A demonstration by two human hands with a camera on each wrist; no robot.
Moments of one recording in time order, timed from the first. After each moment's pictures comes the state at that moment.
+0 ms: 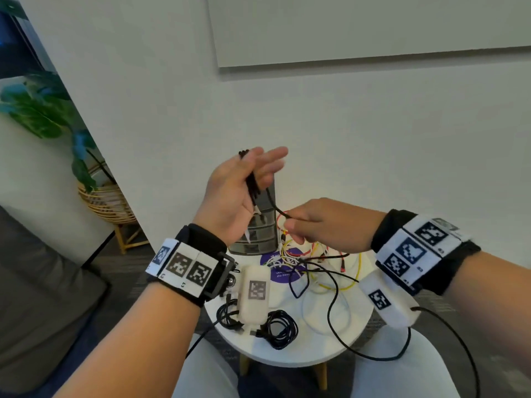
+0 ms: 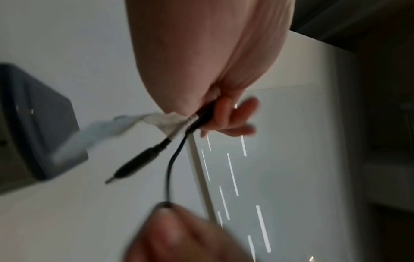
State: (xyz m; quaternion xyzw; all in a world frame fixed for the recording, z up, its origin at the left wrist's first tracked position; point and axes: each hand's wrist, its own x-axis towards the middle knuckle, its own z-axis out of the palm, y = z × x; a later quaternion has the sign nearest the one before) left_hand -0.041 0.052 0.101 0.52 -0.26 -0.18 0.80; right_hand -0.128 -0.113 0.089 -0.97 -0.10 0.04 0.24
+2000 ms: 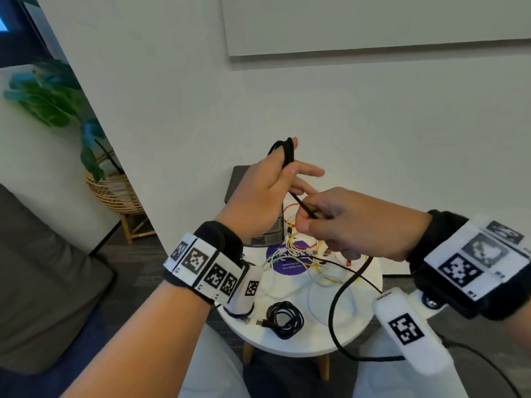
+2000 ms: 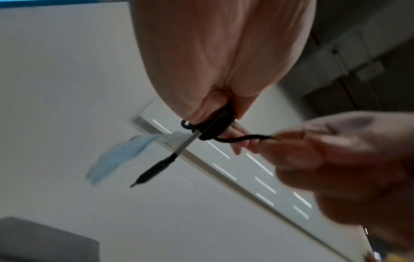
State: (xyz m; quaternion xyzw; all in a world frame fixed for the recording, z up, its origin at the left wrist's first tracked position) left_hand -0.057 0.054 0.099 0.69 -0.46 -0.06 0.56; right_hand -0.166 -0.089 0.109 -0.90 -0.03 0.06 0.44
